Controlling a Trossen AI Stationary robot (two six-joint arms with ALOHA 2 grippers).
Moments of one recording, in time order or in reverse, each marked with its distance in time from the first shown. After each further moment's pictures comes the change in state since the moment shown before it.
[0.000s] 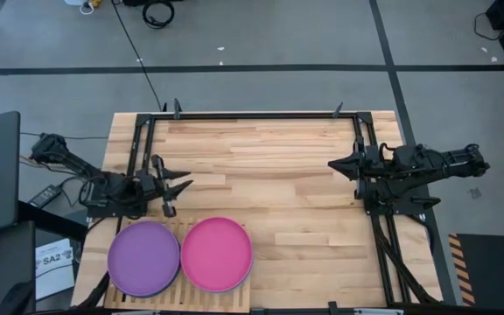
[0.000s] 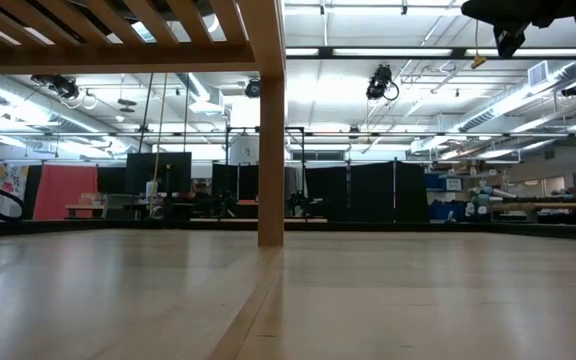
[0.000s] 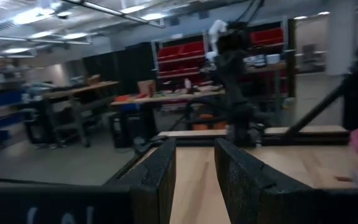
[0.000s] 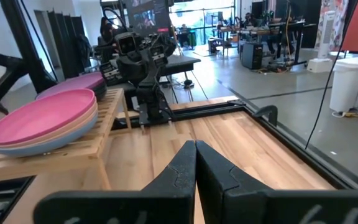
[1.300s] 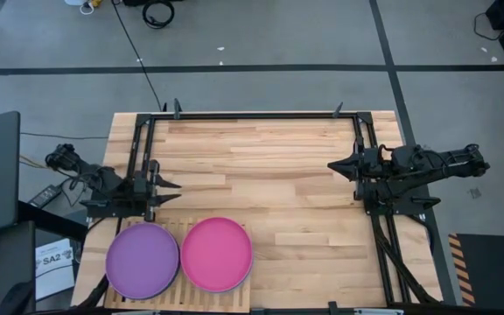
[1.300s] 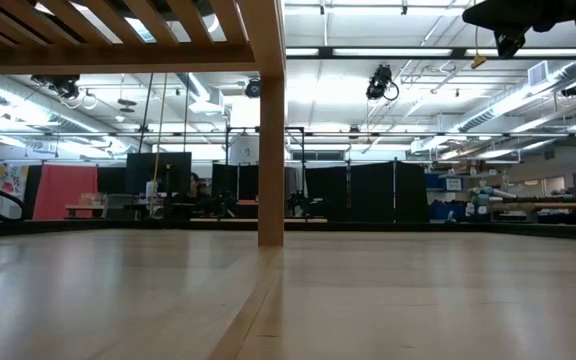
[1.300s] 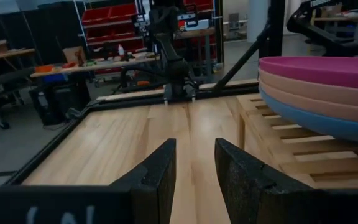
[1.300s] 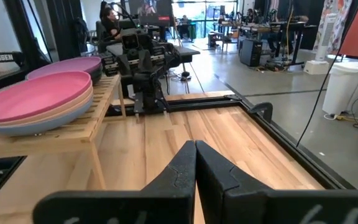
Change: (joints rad) left arm -0.019 -0.458 0.000 -0.715 0.252 -0.183; right arm 0.000 0.000 0.000 -0.041 0.000 -0.060
